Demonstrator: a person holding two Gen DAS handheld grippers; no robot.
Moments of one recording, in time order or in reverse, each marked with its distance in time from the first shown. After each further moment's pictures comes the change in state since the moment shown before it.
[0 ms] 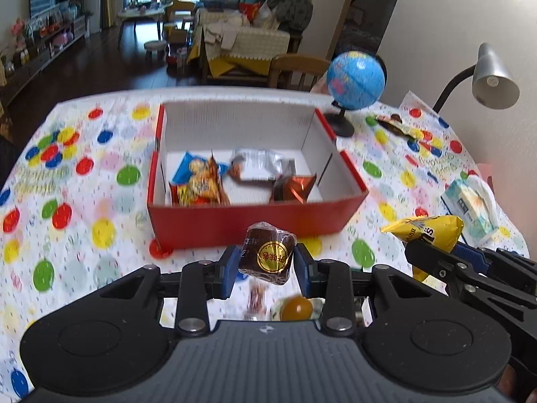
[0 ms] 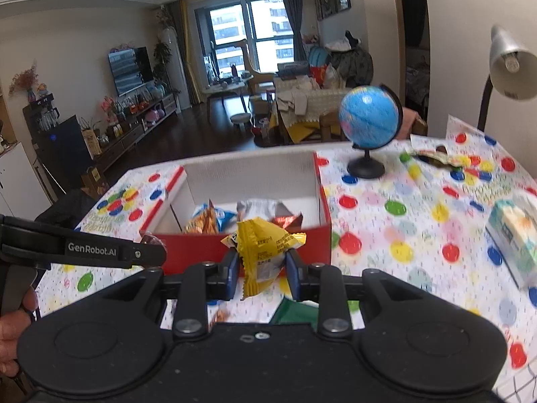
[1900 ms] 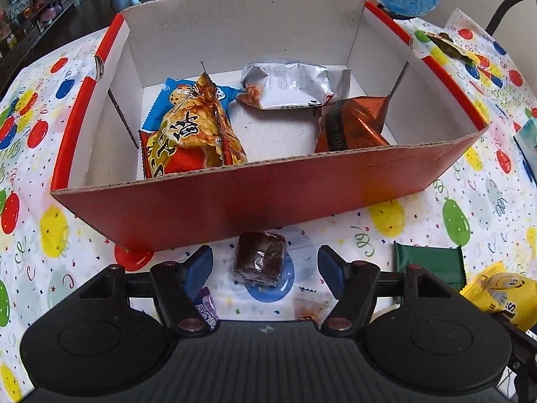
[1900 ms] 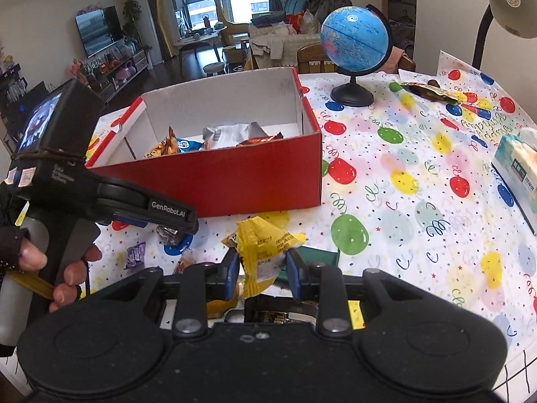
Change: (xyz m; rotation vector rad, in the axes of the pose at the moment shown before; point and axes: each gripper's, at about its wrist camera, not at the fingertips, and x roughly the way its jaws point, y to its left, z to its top) left arm 0.170 0.022 -0.009 0.080 0.246 0.089; right arm 0.070 -0.009 -0.053 0.052 0.194 -0.085
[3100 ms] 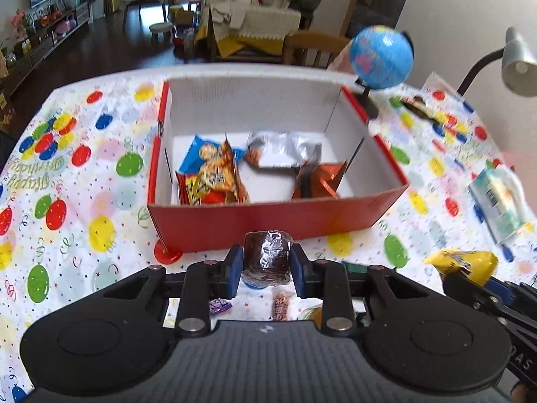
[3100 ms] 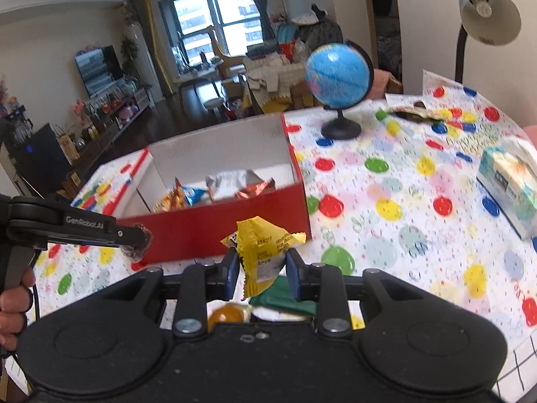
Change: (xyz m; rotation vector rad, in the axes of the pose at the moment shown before) left arm -0.120 0.009 -0.011 -0.081 -0.169 -0.060; right arm -0.048 -0.019 0.018 0.072 -0.127 0.047
